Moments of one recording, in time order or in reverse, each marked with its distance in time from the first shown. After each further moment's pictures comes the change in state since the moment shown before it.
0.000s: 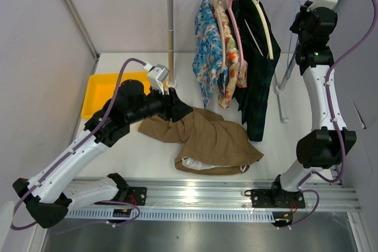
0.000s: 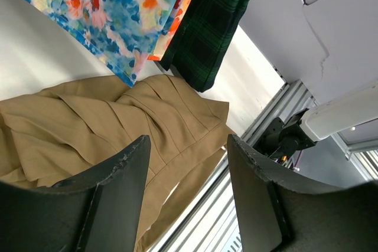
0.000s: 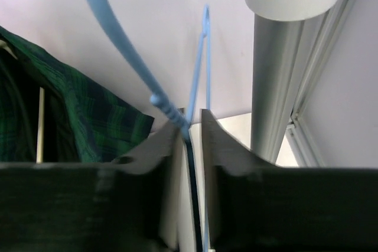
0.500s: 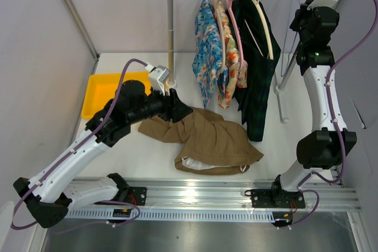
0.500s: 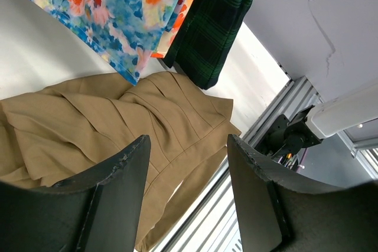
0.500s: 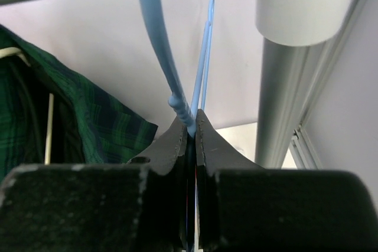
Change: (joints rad) left arm 0.000 0.006 -0.010 0.001 0.000 0.016; right arm 0.002 0.001 -0.001 0.042 -0.025 -0.012
